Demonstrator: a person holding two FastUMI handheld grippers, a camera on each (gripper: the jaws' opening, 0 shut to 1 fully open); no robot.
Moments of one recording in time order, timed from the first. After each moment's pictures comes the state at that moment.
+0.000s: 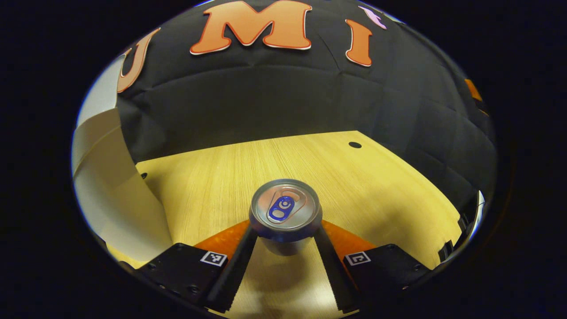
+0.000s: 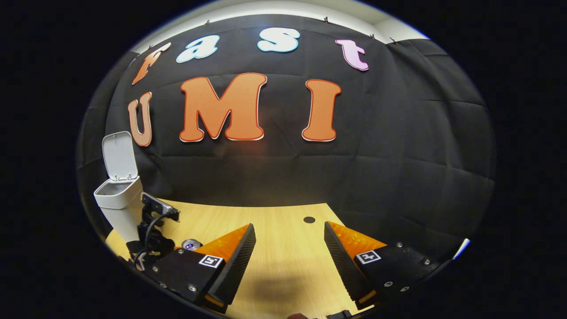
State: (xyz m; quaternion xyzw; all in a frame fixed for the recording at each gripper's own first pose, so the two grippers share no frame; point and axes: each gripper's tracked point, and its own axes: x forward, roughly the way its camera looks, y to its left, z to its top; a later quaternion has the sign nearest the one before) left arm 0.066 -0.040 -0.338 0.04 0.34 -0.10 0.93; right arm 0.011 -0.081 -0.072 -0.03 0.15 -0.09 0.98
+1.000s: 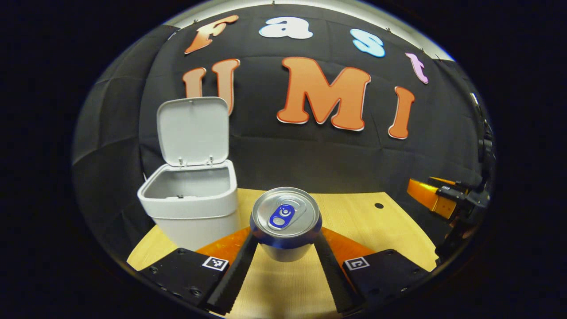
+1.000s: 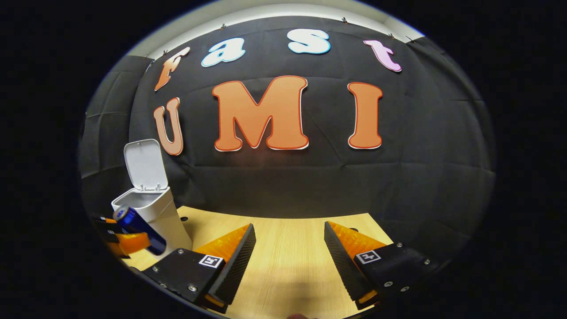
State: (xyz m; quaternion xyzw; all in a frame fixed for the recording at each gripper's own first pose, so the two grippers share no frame) left arm -0.014 0.096 -0.117 -0.01 0.21 0.06 0.98; right arm 0.068 0.005 -0.070 0.00 0.12 0.02 0.99
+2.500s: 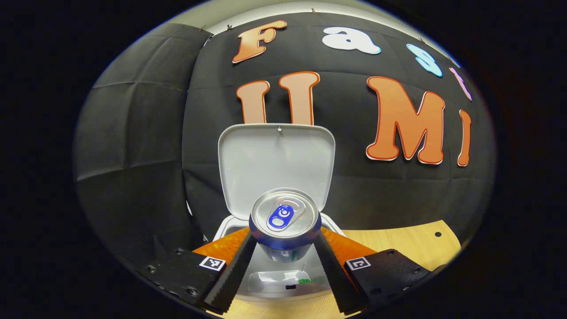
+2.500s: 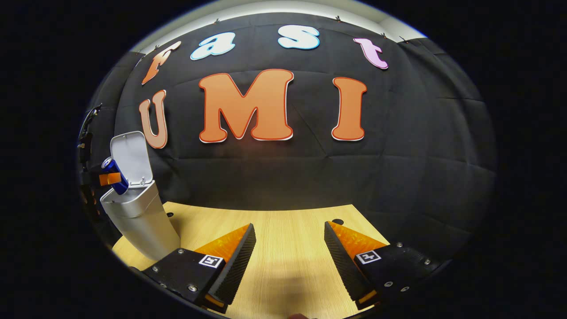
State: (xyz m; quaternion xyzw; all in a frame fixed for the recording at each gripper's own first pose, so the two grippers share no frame) left arm 0.087 0.311 -0.093 0.00 0.14 0.19 0.97; right arm 0.044 -0.020 -0.091 -0.02 0.15 -0.05 0.99
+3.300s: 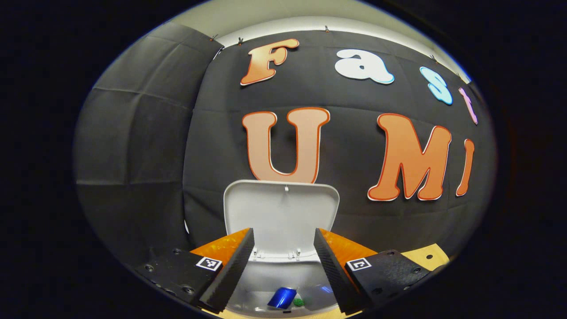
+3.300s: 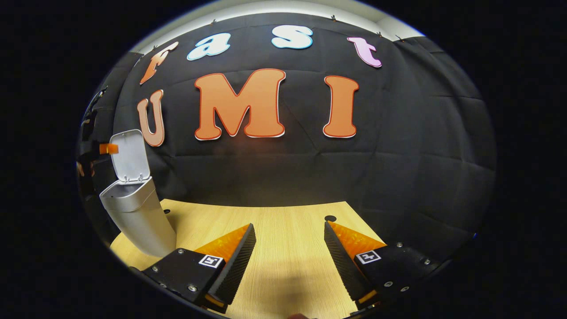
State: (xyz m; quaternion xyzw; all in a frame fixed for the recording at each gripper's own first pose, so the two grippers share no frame) left arm 0.115 0.323 0.020 0.00 0.04 0.19 0.98; right arm 0.028 -0.036 -0.096 -0.02 0.15 -0.05 0.99
